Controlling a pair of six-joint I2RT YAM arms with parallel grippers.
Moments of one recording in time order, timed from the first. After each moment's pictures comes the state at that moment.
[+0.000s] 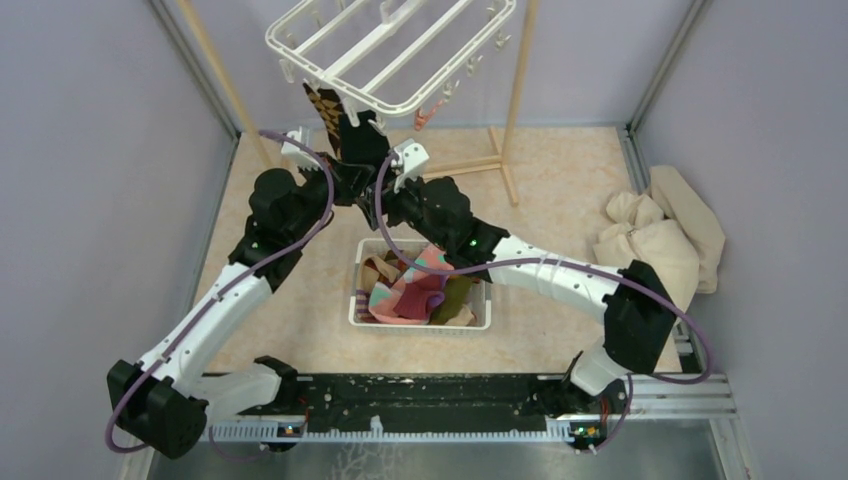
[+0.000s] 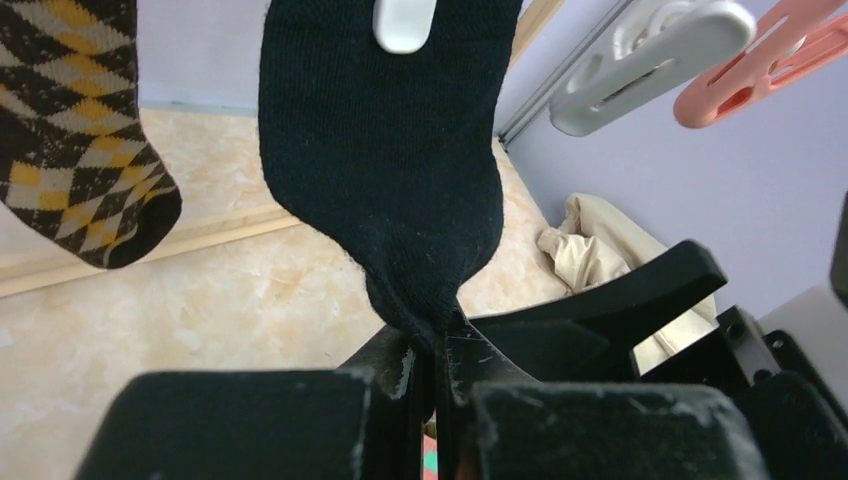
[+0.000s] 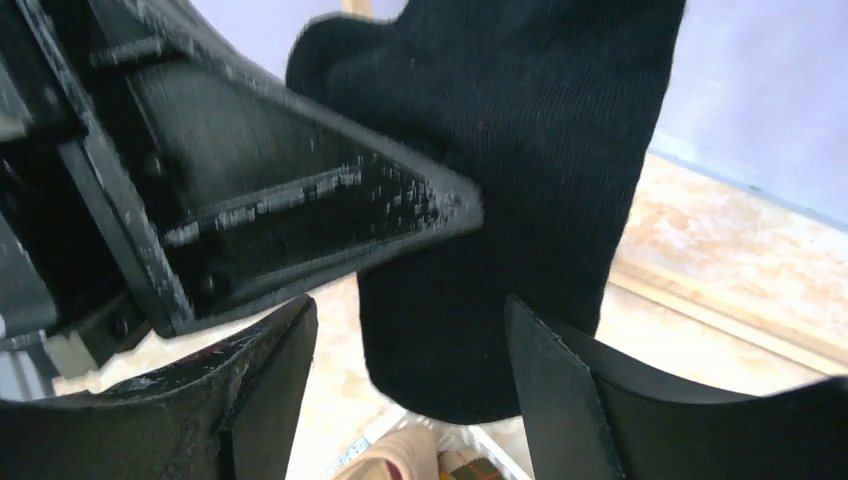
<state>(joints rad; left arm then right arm) -0.46 1.09 0.96 0.16 0.07 -0.56 0.97 1.53 1.19 0.32 0.14 0.15</state>
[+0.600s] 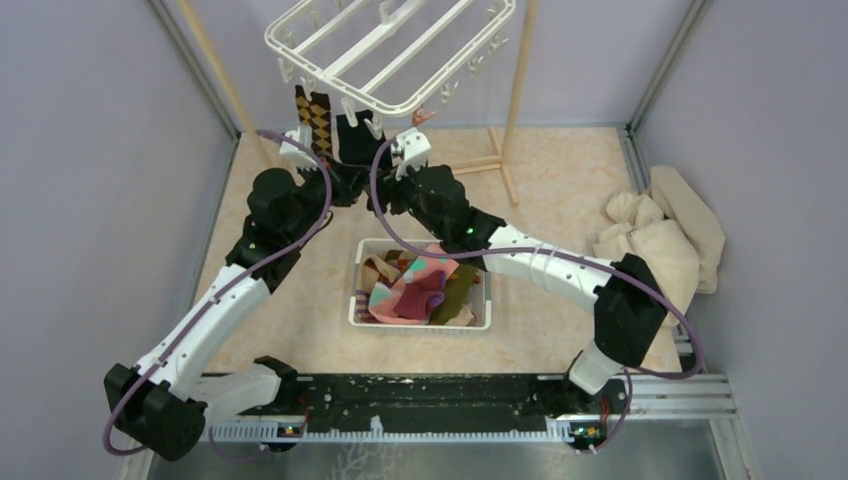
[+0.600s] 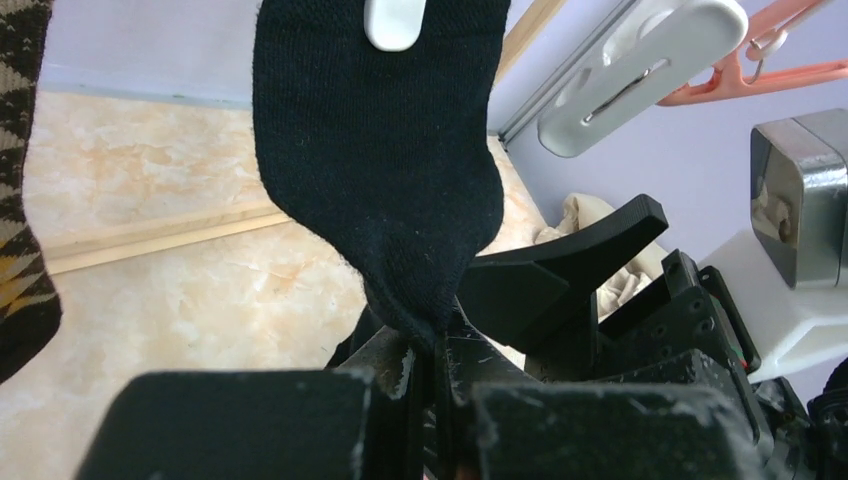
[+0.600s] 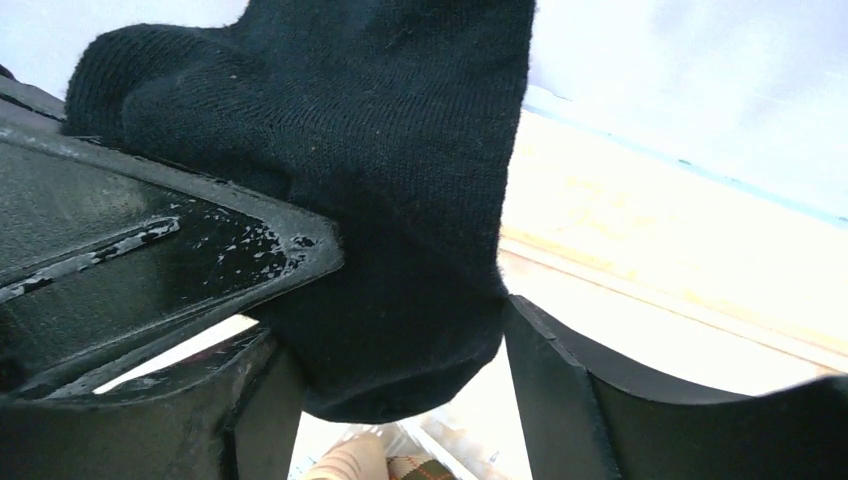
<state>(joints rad) -0.47 1.07 0.97 0.11 0.06 -0.57 0.92 1.59 1.29 0.23 0.24 0.13</state>
